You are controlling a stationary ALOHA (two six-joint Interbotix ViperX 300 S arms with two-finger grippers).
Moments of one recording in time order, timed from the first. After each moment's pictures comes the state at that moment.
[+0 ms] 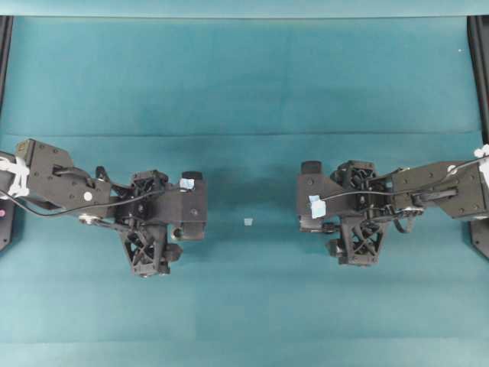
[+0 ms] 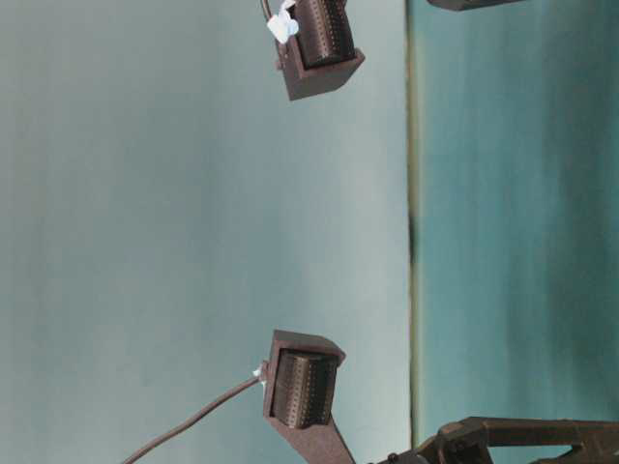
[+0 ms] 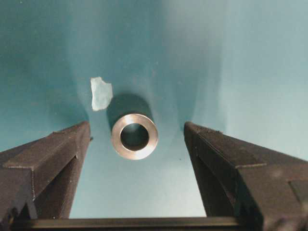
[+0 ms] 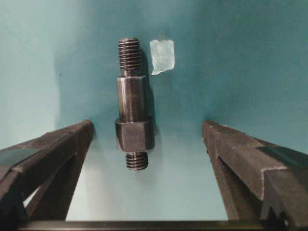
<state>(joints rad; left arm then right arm) -0.07 0.07 0.73 0.02 0.29 -0.14 0.03 0.01 0.83 0.01 0.39 0.09</state>
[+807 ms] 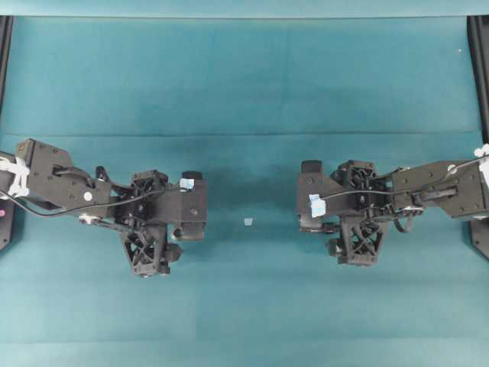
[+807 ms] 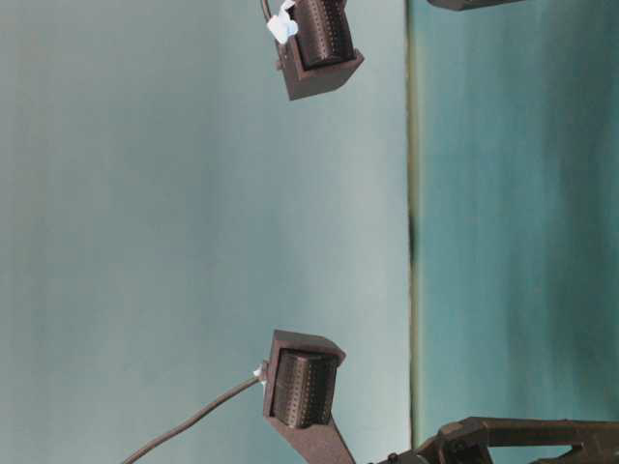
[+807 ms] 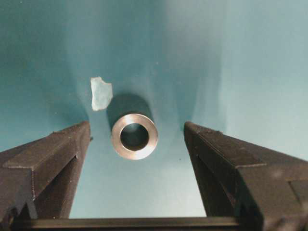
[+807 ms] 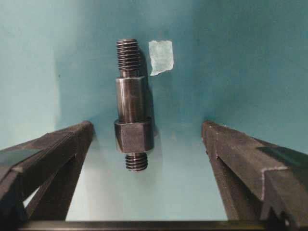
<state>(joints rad) -0.07 0.07 0.73 0.02 0.29 -0.14 0.03 0.01 0.83 0.01 0.39 0.09</state>
